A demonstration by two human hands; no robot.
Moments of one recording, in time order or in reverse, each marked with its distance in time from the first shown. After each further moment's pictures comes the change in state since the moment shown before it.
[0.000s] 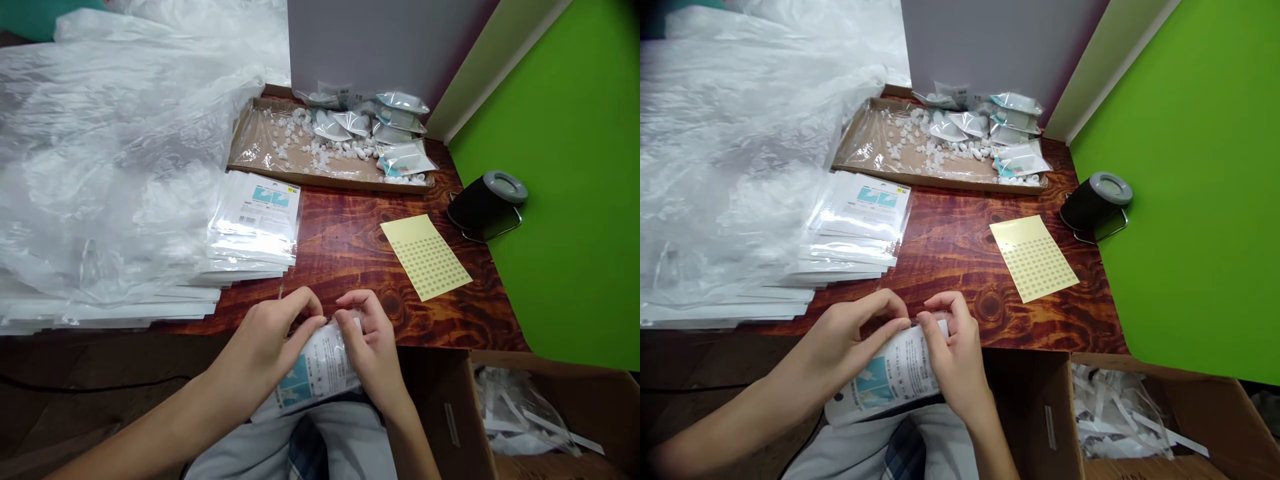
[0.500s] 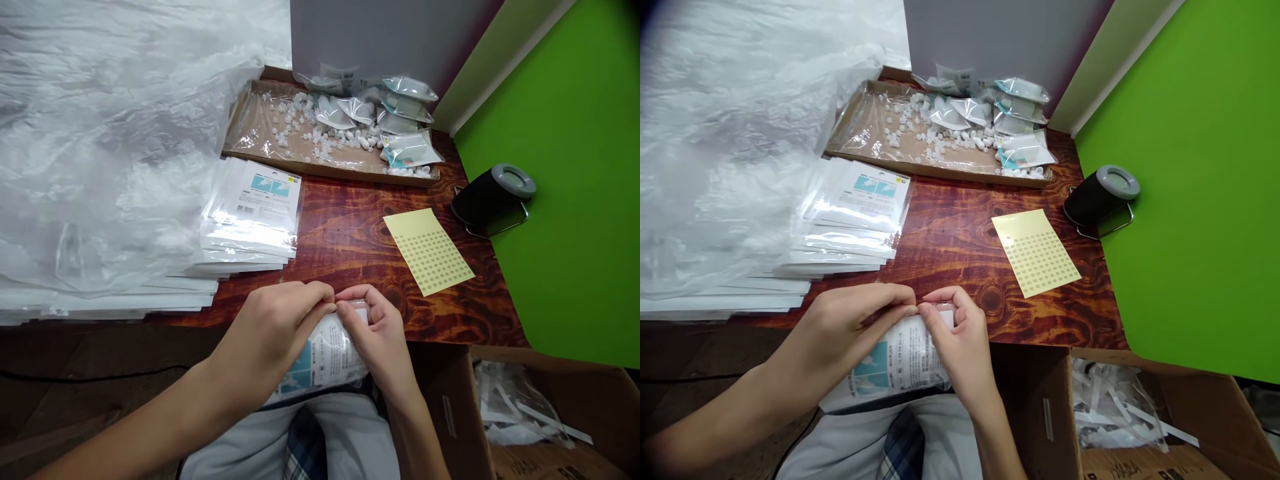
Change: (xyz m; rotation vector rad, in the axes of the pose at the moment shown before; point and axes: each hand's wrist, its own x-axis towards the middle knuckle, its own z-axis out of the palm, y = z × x) left_hand 0.004 0.005 -0.001 0.183 0.118 0.269; right_hand 0.008 -0.006 -0.005 0.047 -0.003 0.115
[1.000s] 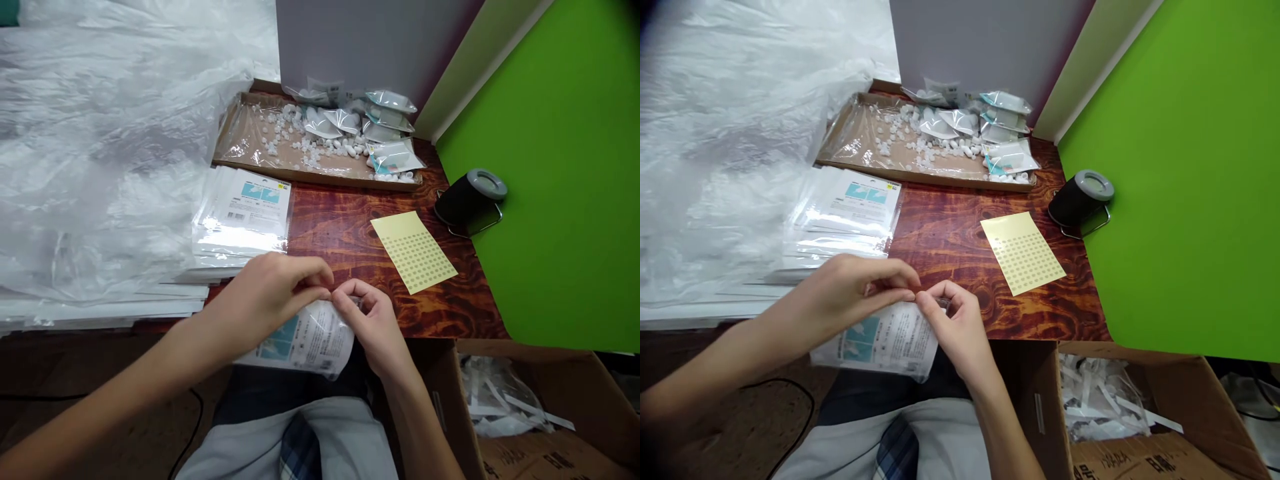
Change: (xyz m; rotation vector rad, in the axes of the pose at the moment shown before) left_hand 0.039 -0.003 -0.021 0.014 -0.173 0.077; right_hand 0.011 -0.011 -0.009 0.046 -0.089 -0.010
